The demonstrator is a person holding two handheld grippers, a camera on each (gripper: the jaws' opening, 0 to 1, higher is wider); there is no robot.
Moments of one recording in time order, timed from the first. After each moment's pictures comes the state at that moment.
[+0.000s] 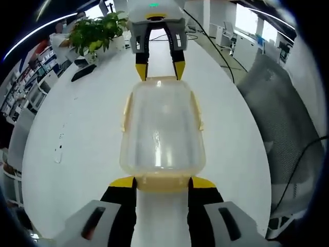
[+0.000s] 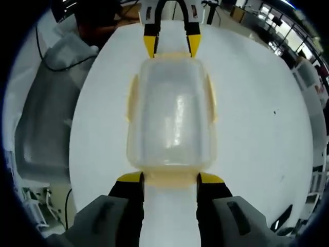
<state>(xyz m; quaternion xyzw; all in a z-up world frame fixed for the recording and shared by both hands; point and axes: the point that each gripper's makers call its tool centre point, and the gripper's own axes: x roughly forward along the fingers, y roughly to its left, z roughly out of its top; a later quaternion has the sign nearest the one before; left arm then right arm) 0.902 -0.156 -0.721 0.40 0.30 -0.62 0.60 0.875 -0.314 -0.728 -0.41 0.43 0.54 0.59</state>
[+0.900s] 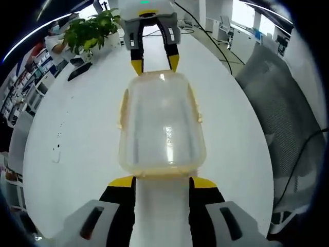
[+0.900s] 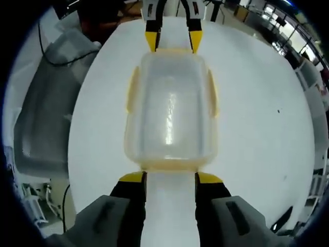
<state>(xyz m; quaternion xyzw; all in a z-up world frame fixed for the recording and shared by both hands) 0.898 -0.147 -0.729 0.43 0.30 -0.62 0.58 0.877 -0.322 -0.738 -0.42 0.44 0.54 0.58</state>
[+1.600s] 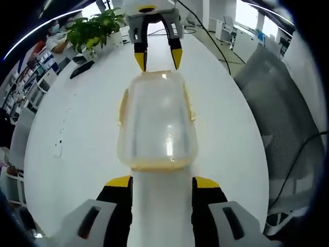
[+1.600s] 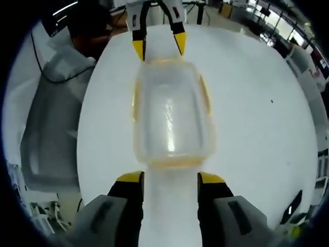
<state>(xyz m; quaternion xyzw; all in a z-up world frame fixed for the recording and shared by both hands) 0.887 -0.138 -0.716 0.42 0.31 -0.61 0.59 0.863 -0.320 -0.713 -0.36 0.45 0.53 0.62</state>
